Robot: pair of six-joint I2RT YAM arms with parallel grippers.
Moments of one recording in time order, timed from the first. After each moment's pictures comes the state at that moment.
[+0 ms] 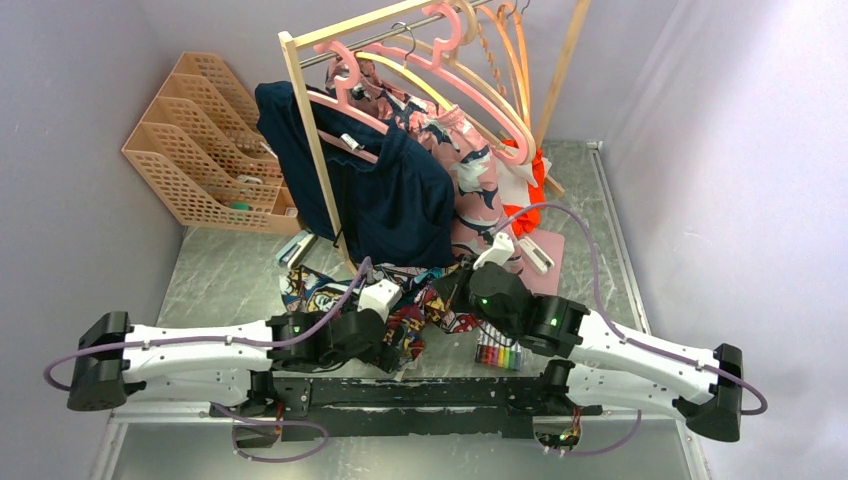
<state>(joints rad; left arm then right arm) -1.36 1.00 0.63 -0.44 -0.39 -0.69 1.13 0.88 0.74 -0.35 0.49 0.93</state>
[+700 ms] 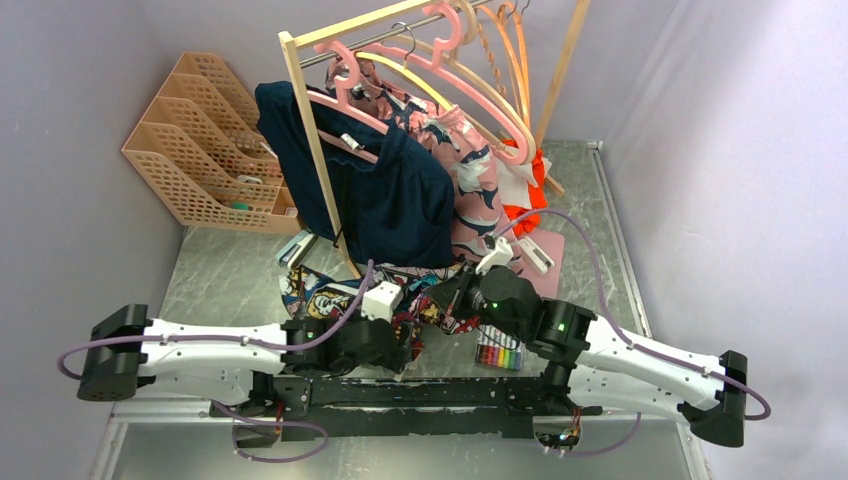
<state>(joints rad) -1.41 1.13 0.63 -0.38 -0.52 -0.85 1.13 0.81 0.69 -0.30 0.34 0.98</state>
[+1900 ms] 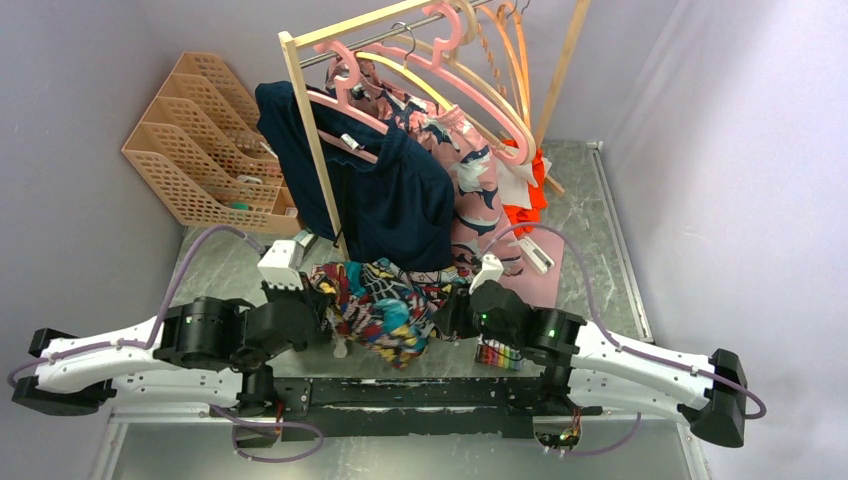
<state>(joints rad) -1.45 0.71 0.96 -1.04 -0.87 -1.09 1.13 0.80 0.58 -0.36 0.29 0.87</state>
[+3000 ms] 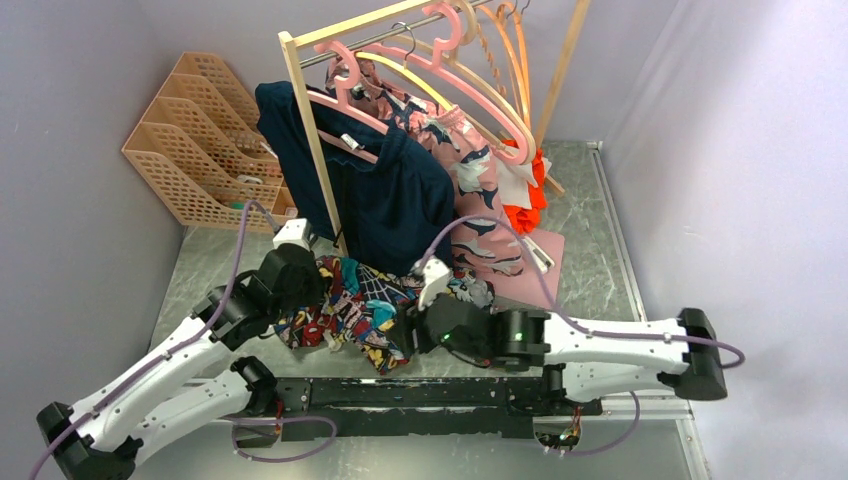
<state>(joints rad) -0.76 0.76 0.75 -0.71 -0.37 -0.66 1.37 1.02 0.79 -0.30 0.36 0.66</state>
